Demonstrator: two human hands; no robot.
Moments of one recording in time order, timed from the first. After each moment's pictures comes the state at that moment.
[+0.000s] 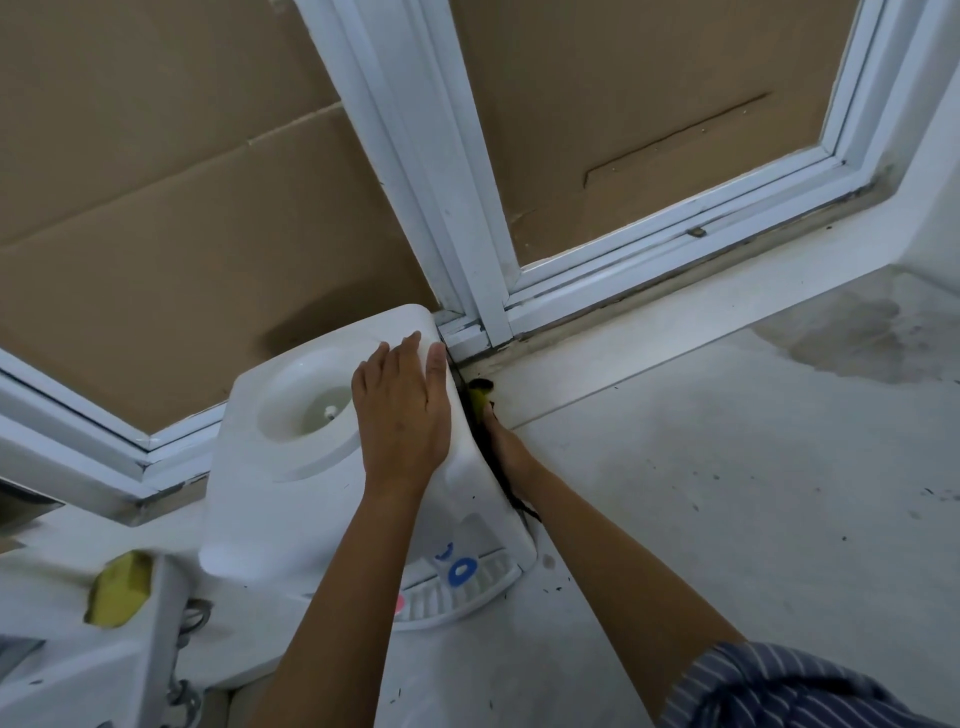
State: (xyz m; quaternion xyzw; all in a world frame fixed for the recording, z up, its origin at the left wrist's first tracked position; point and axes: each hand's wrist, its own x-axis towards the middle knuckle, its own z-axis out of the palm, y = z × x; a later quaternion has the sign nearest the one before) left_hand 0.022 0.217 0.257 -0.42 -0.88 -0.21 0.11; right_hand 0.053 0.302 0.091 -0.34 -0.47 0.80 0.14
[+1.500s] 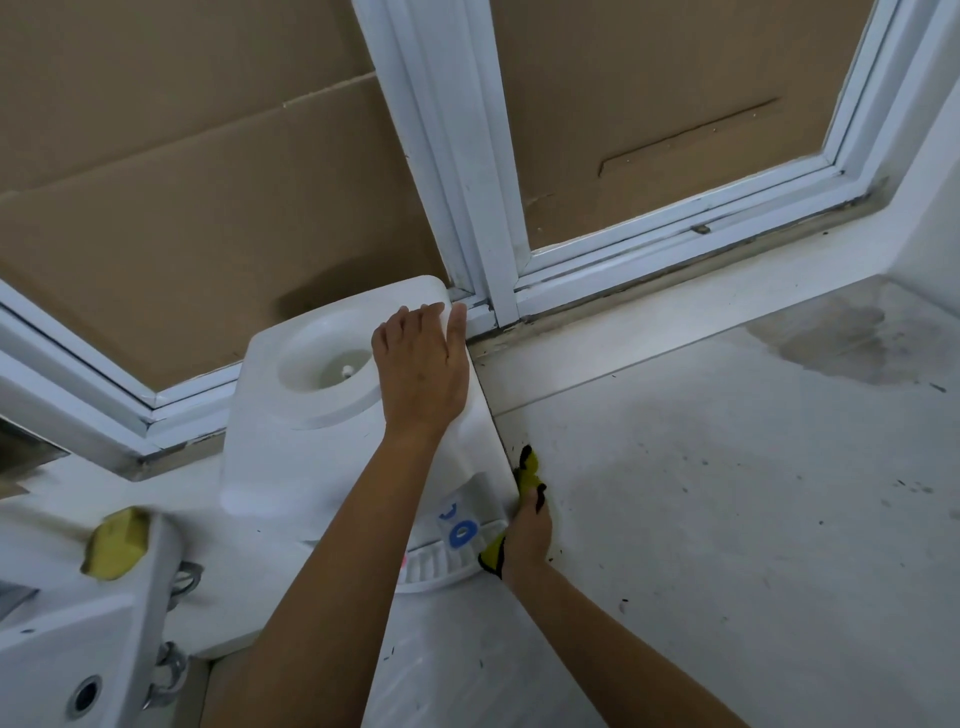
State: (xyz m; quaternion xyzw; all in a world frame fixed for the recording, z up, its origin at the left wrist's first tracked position) left_hand 0.016 0.219 0.258 -0.44 -0.87 -0.15 0.14; right_hand 0.101 0.189 0.037 -0.54 -0.27 0.72 0.34
